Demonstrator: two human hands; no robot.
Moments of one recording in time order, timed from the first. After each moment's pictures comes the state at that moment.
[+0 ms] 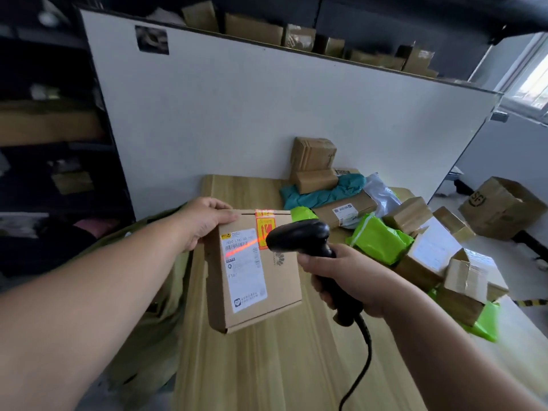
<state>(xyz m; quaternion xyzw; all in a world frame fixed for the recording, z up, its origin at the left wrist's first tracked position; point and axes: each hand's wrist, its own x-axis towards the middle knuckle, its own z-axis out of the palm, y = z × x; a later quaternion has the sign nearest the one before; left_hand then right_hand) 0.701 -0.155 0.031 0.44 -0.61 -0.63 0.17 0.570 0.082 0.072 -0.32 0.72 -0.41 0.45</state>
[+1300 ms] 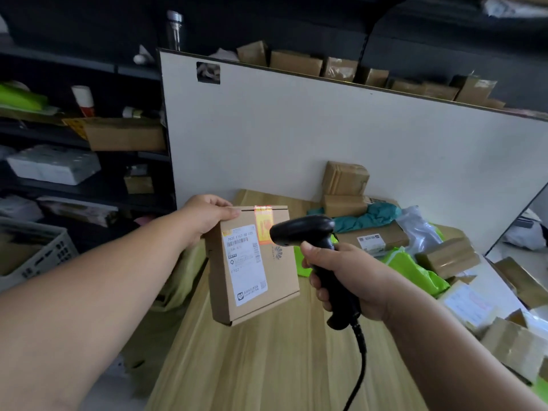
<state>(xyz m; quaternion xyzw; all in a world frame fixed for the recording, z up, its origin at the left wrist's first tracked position) 0.696 -0.126 0.049 0.50 -0.61 -0.55 0.28 0.523 0.087 0.092 -0.33 0.65 -0.42 0.54</state>
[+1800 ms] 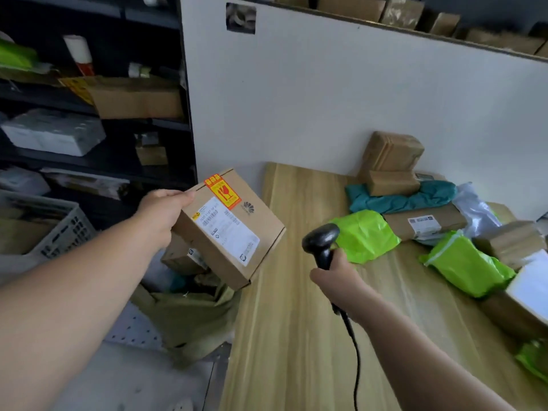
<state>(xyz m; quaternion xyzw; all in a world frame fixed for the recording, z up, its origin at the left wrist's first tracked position) 0.825 -0.248 -0.015 0.59 -0.42 -0.59 0.37 0.599 -0.038 -0.034 -0.31 0.84 -0.29 0.34</state>
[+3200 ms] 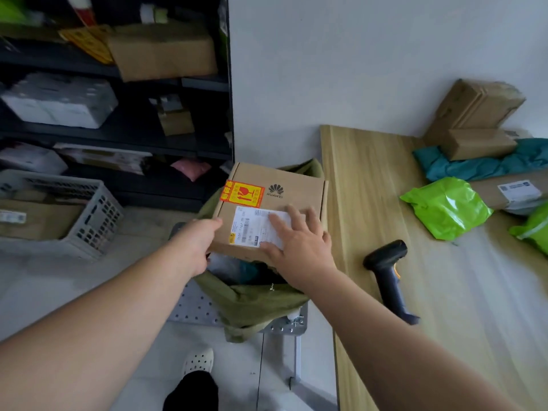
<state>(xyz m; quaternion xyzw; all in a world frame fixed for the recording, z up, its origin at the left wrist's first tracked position) 0.930 -0.321 -0.122 0.63 -0.34 -0.67 0.18 0.780 -0.203 -0.102 -0.56 0.81 -0.04 0.18</state>
